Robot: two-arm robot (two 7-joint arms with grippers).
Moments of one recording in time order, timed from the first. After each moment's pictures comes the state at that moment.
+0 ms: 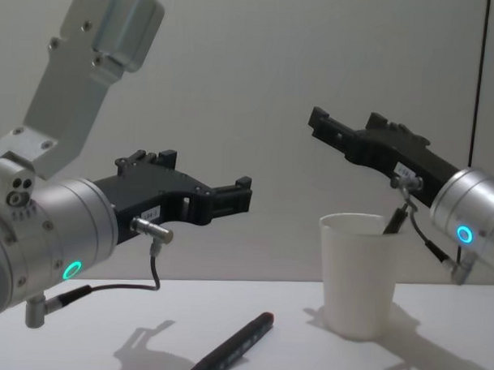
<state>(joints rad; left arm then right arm) -0.24 0.38 0.45 -1.63 -0.20 0.01 -0.01 0.46 0.03 -0.22 -1.11 0.34 -0.35 0.42</state>
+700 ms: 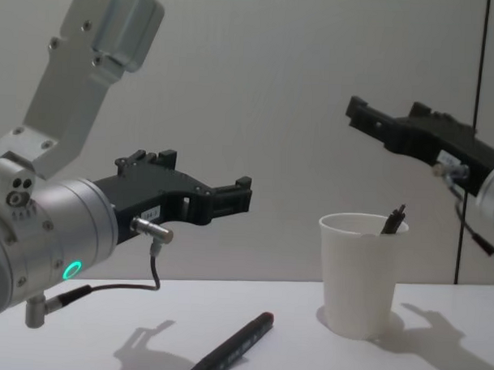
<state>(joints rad) -0.24 0.38 0.45 -1.63 -0.20 0.01 -0.01 0.34 0.08 -0.20 -1.32 0.31 -0.26 0.31</state>
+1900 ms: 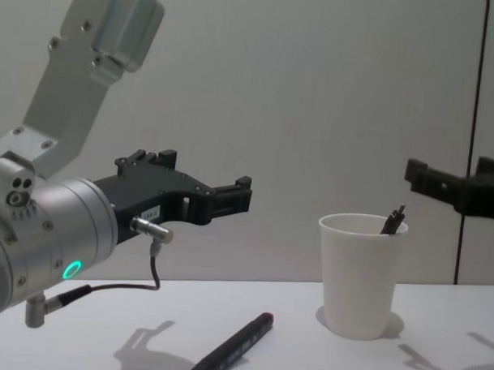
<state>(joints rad) -0.24 0.38 0.45 -1.63 -0.20 0.01 -0.01 0.10 0.25 -0.21 -1.63 0.29 -0.06 0.14</state>
